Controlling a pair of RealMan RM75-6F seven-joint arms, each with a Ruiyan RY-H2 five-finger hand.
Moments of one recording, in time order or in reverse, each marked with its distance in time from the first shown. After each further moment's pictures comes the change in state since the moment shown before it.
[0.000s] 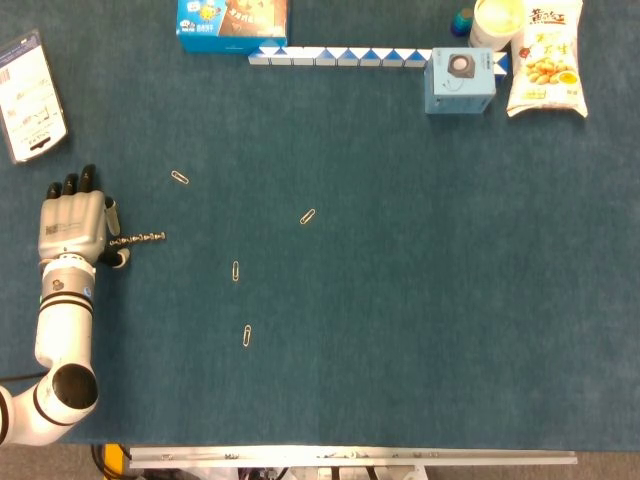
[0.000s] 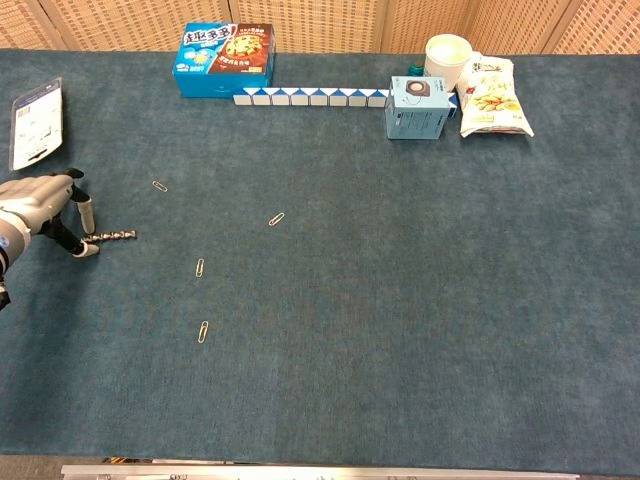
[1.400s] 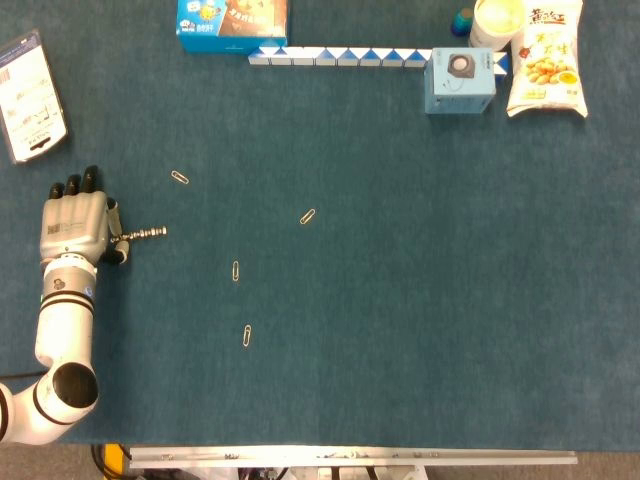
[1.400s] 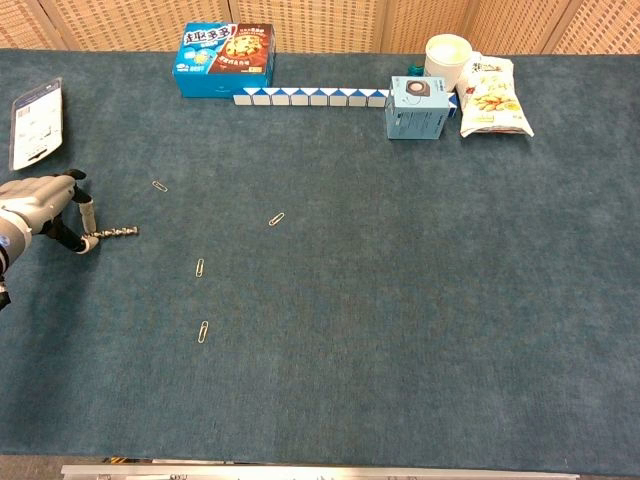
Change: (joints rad) left arm -0.025 0.010 0.019 -0.017 -0.023 0.005 -0.004; right arm 0.000 0.001 0.001 0.000 0.000 0.000 0.002
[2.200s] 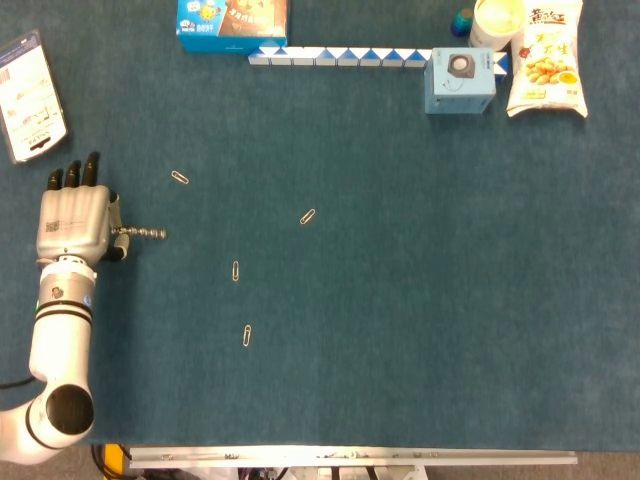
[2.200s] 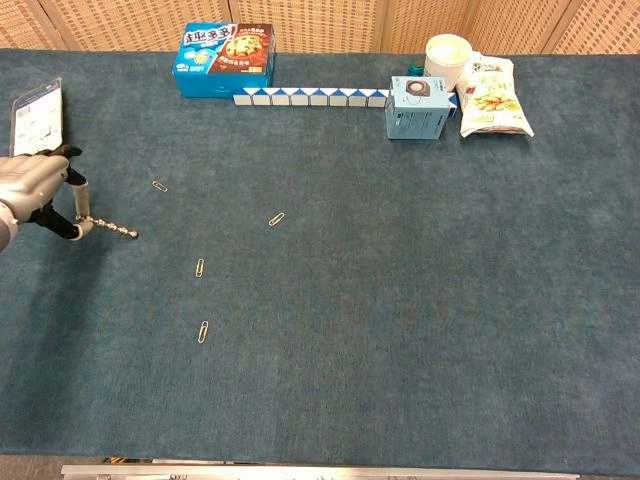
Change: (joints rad) left arm 0.005 0.072 0.025 -0.180 0.103 0.147 0.065; right arm -0.002 0.001 -0.001 -0.002 -0.006 0.006 0.001
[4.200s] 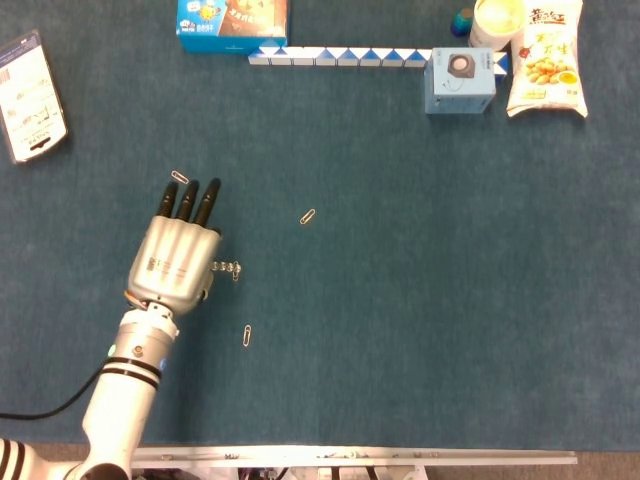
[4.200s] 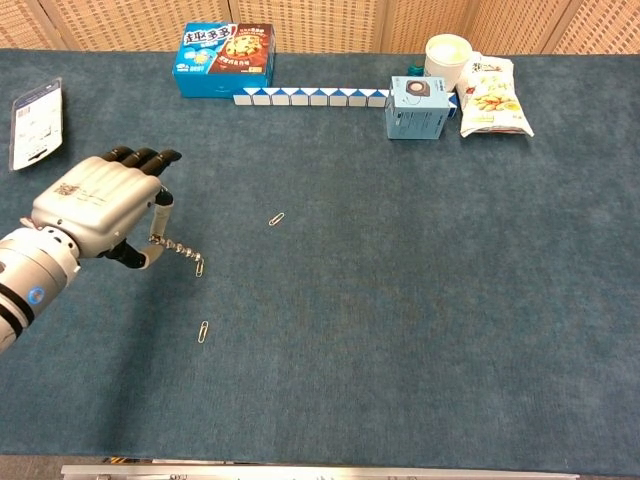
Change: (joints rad) left arm -0.023 -0.107 0.128 -0.291 0.299 0.201 0.361; right arm -0.069 0.048 0.035 0.005 0.016 0.106 0.139
